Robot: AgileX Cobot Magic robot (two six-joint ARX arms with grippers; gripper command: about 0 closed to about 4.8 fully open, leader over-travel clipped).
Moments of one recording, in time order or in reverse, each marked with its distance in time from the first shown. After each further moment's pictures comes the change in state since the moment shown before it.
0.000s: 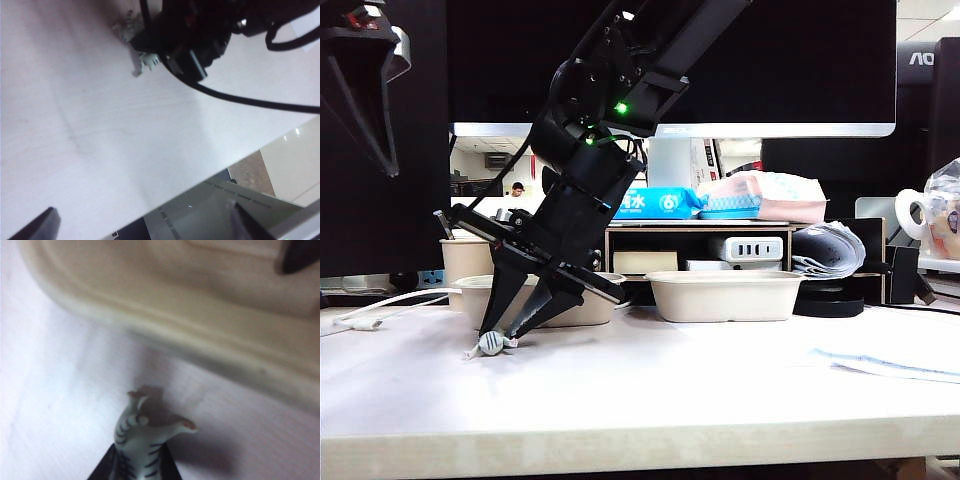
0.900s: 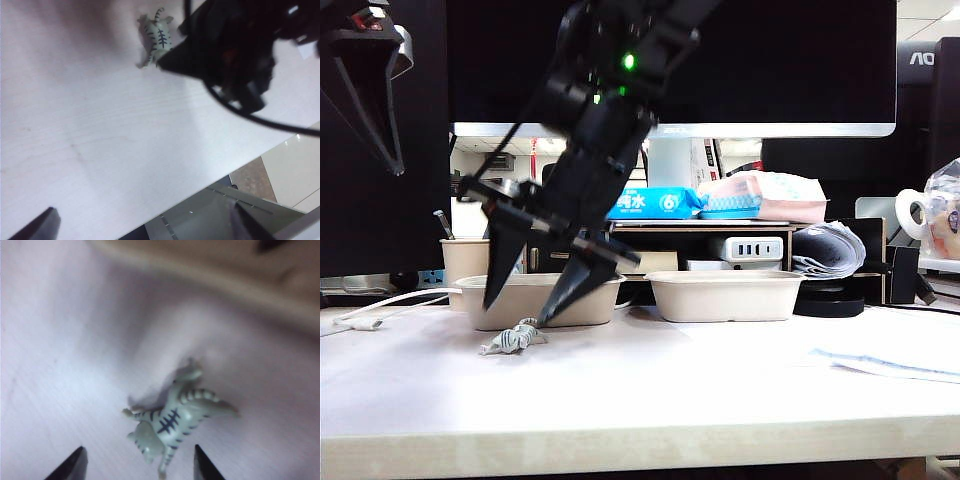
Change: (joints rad) left arm 0.000 0.007 0.000 0.026 -0.001 -0.003; right arm 0.003 -0.082 -0.014 -0.106 0.039 -0.082
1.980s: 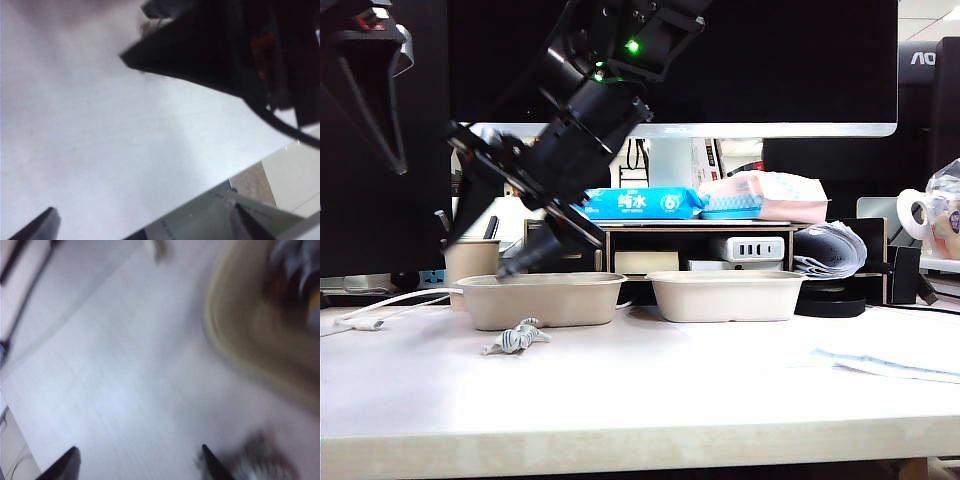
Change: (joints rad) left arm 0.000 0.000 0.000 0.007 -0.003 -0.008; right arm -0.007 -0.033 0.001 0.158 -0.126 -0.031
